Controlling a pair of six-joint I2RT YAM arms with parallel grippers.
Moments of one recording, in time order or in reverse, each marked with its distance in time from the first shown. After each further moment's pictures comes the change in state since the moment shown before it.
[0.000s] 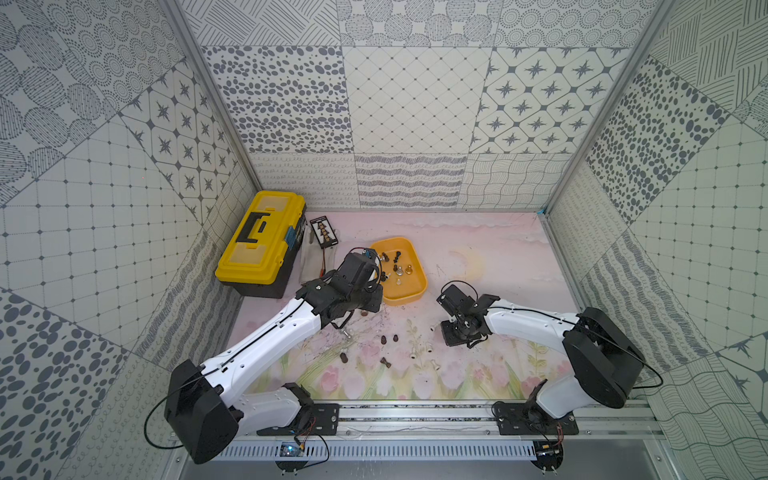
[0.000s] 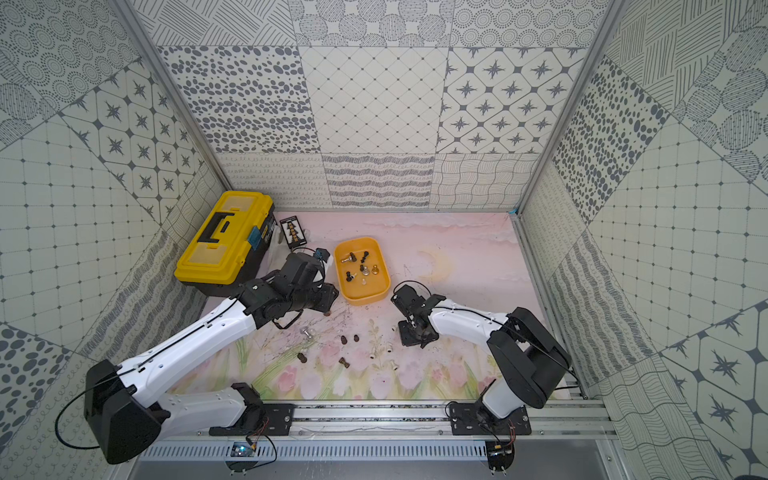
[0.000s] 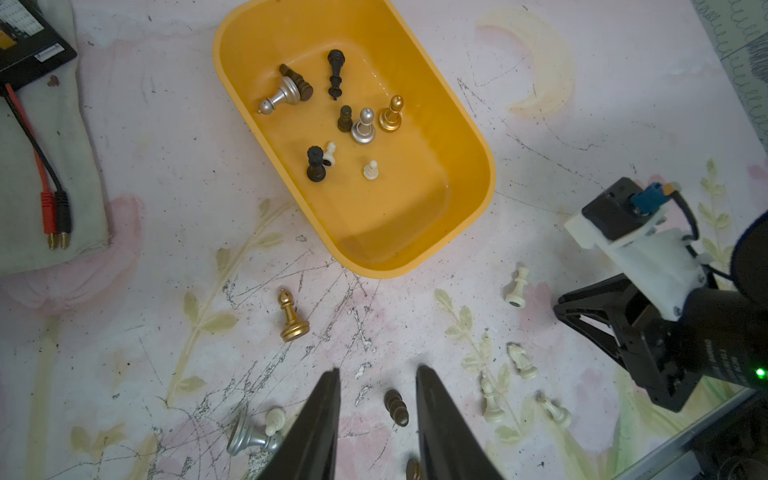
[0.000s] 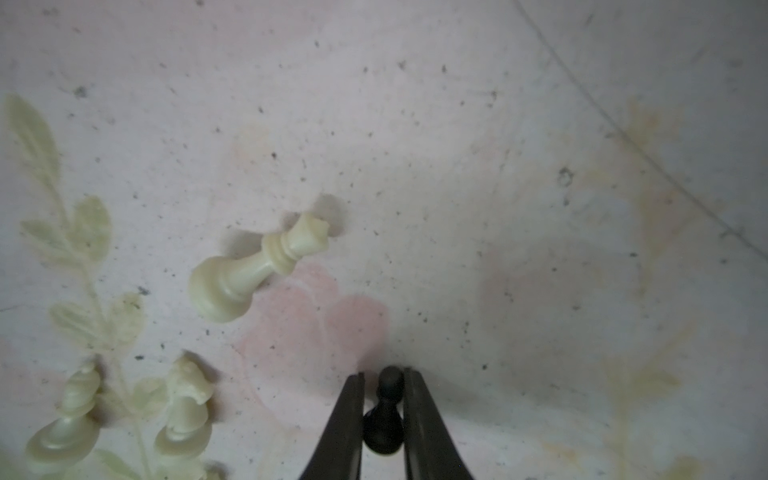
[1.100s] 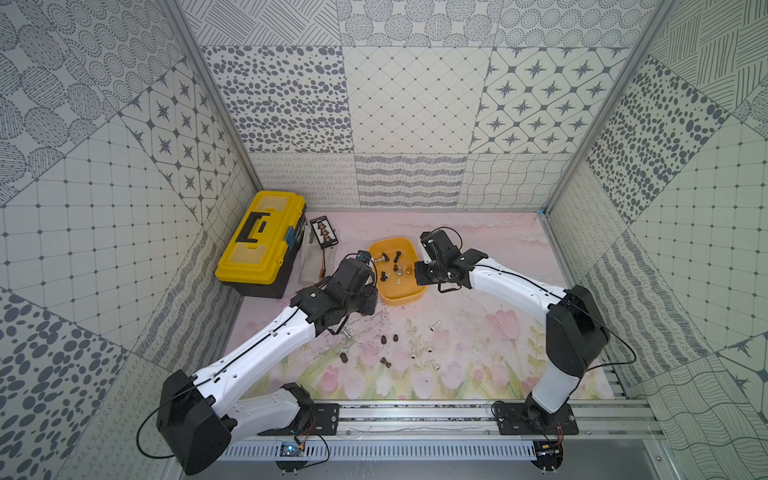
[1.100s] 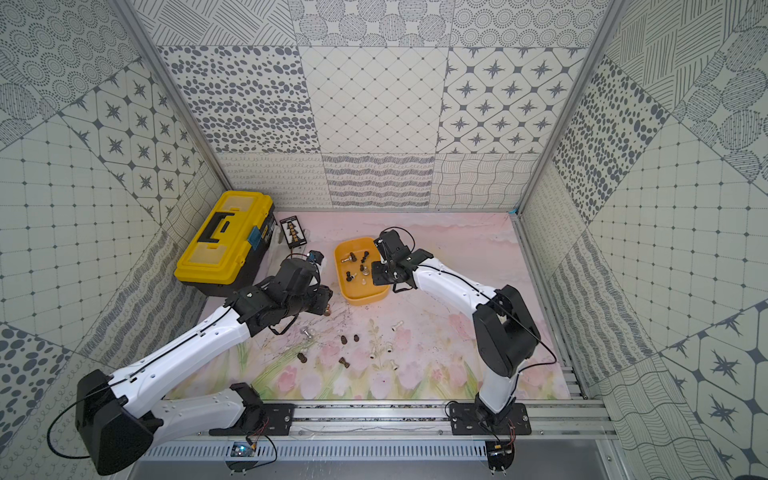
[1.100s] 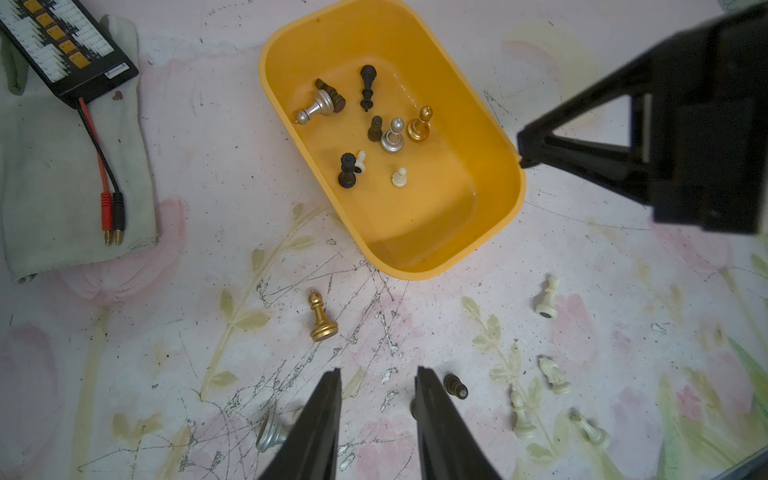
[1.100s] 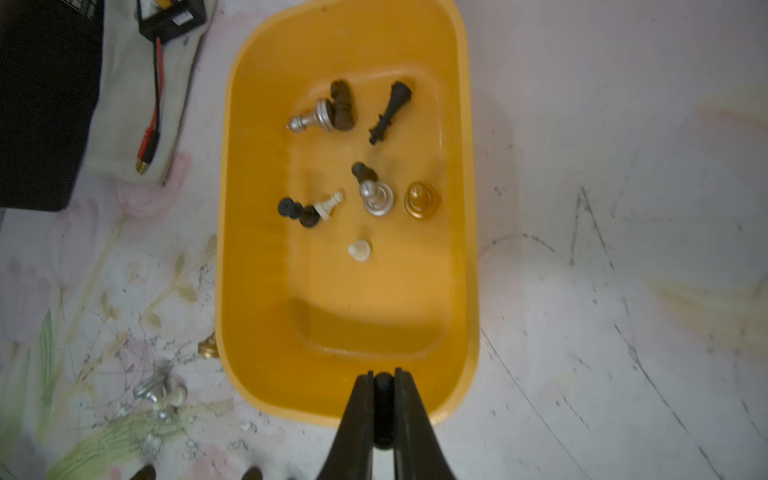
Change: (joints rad) left arm 0.000 -0.063 -0.068 0.035 -0.085 0.014; right arm -0.077 0.297 0.623 0.111 -0.054 -0.083
